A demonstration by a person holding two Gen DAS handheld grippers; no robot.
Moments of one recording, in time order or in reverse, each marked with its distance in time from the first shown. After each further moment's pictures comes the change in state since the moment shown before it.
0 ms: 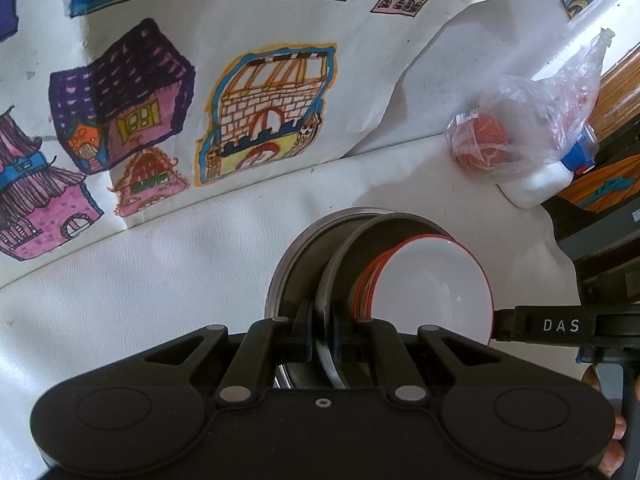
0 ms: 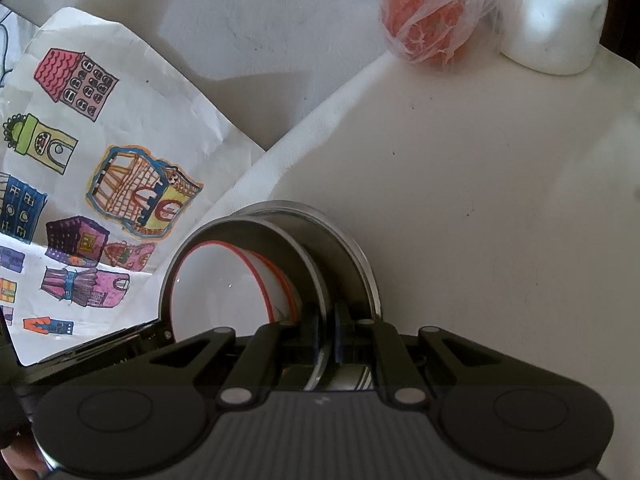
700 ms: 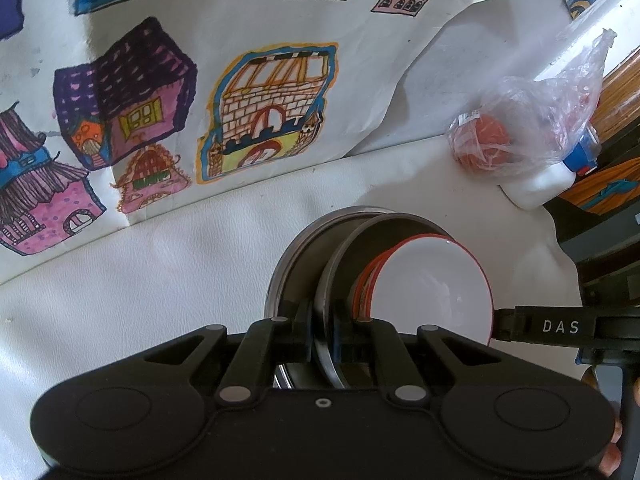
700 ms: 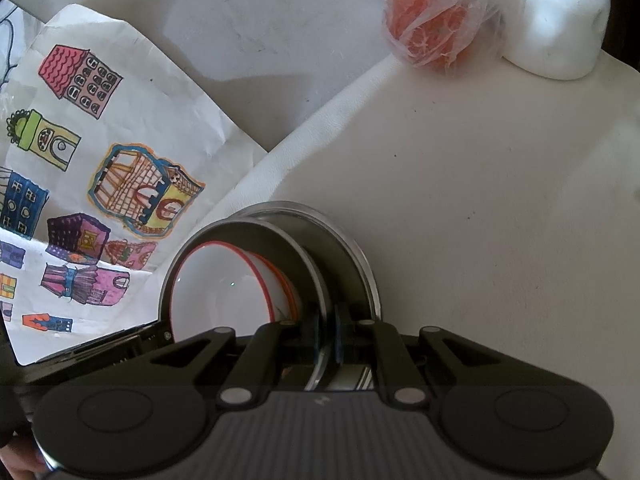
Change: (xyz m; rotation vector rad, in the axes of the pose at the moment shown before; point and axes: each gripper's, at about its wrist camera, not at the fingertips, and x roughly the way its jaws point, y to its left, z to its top) left arm 0.000 -0.002 0.000 -0.007 0.000 0.011; right arm 0.000 0.000 -0.001 -0.008 -0.012 0.002
